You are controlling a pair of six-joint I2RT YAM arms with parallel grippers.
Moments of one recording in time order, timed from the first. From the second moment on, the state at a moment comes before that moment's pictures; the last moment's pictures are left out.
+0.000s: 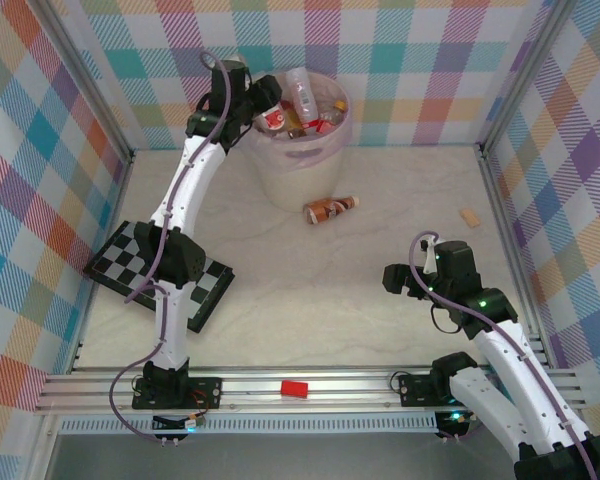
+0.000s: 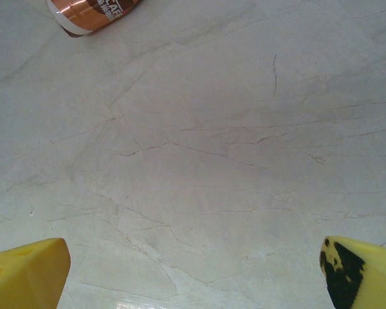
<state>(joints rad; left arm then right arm) -0.31 2.25 2.54 -0.62 -0.01 -0.61 0.31 0.71 0.68 -0.78 -0.09 0.38</state>
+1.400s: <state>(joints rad) -0.34 2.28 2.54 -0.61 -0.01 -0.37 0.31 0.75 0.67 -0.74 -0.13 0.40</state>
